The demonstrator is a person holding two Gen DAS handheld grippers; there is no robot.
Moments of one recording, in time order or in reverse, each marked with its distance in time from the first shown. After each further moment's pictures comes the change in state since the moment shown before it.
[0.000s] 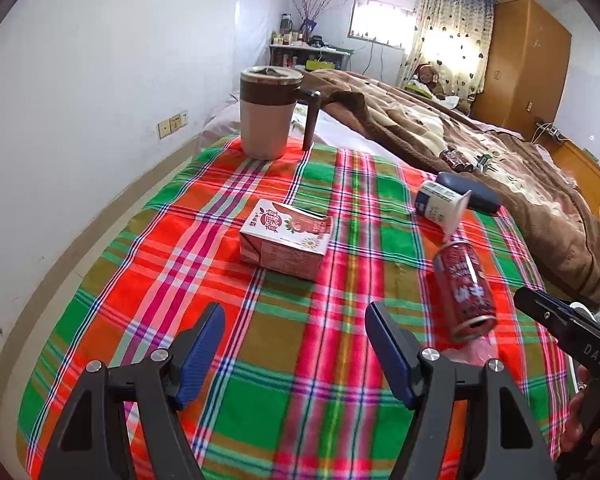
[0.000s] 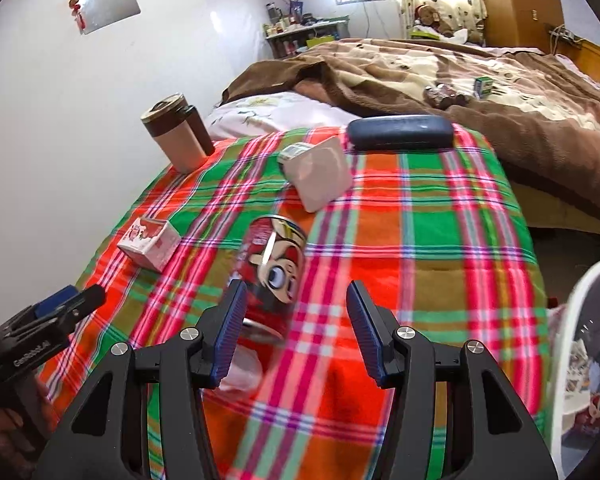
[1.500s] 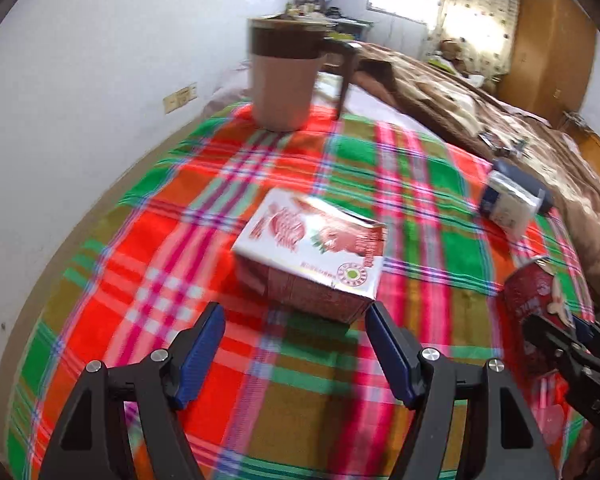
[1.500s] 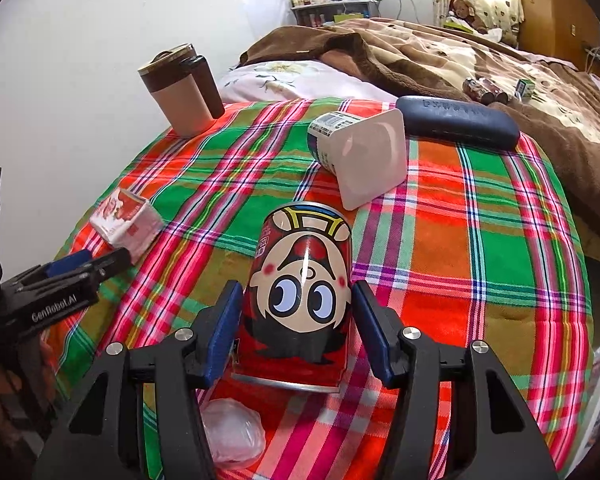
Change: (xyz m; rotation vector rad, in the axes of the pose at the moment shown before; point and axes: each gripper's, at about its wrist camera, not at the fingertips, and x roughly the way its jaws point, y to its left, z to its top) left arm 0.080 0.018 0.025 -0.034 0.102 0.084; right arm 0.055 0.015 0.014 -0.107 0.096 0.009
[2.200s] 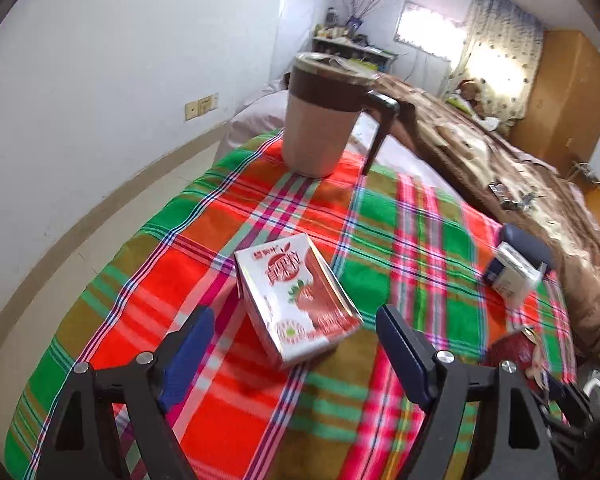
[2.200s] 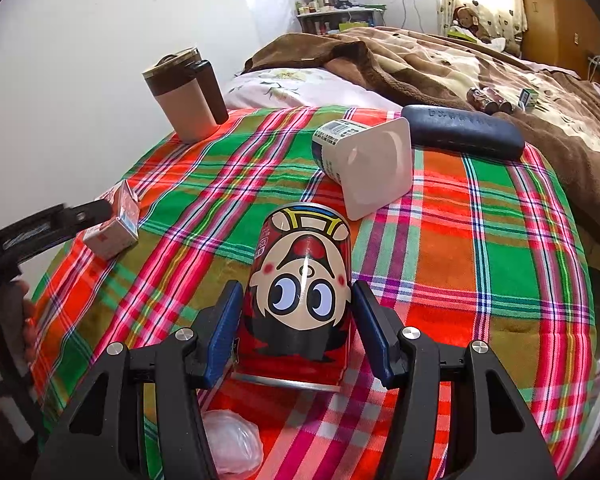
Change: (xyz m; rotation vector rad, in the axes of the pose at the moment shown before) left arm -0.004 0.019 0.032 -0.123 -0.071 -0.006; right arm 0.001 -0.001 -0.001 -0.017 -0.033 0.007
